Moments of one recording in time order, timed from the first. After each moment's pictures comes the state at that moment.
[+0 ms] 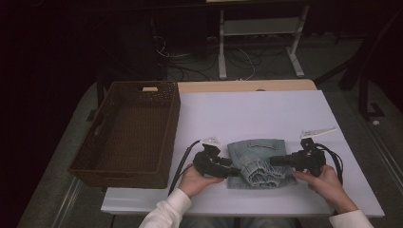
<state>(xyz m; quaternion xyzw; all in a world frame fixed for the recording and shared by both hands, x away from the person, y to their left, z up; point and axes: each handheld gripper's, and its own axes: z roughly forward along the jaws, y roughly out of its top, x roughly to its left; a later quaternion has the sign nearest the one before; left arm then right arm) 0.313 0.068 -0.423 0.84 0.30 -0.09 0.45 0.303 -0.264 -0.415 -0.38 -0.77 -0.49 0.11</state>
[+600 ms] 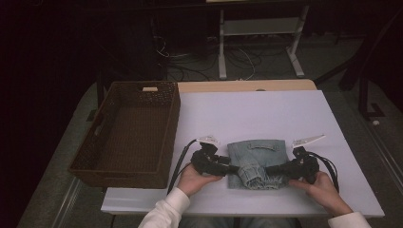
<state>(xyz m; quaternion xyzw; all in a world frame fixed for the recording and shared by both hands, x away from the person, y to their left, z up) 0.316 0.072 -0.423 0.83 0.31 -0.10 0.45 0.296 -0.253 -0.435 -0.37 -0.79 -0.46 0.14</state>
